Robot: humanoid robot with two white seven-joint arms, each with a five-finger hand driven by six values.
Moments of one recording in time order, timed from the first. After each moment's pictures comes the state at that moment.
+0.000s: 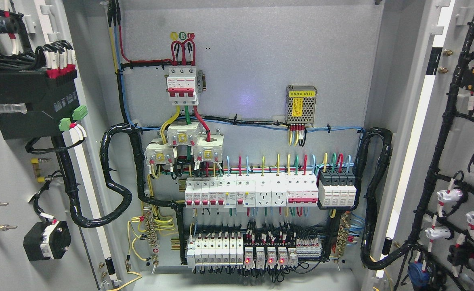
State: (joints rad) left arm 0.42 0.56 -0.05 -2.10 0.58 -0.52 -0.07; right arm 0.29 -0.22 -0.40 -2.04 -0.76 -0.35 0.50
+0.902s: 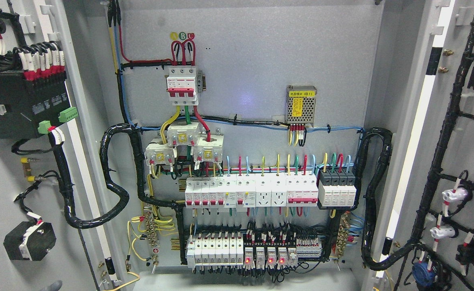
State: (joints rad) left arm 0.49 0.63 0.12 -2.07 0.73 -0.52 -0.07; right arm 0.34 -0.22 -0.47 -2.04 -0.80 -0.35 0.50
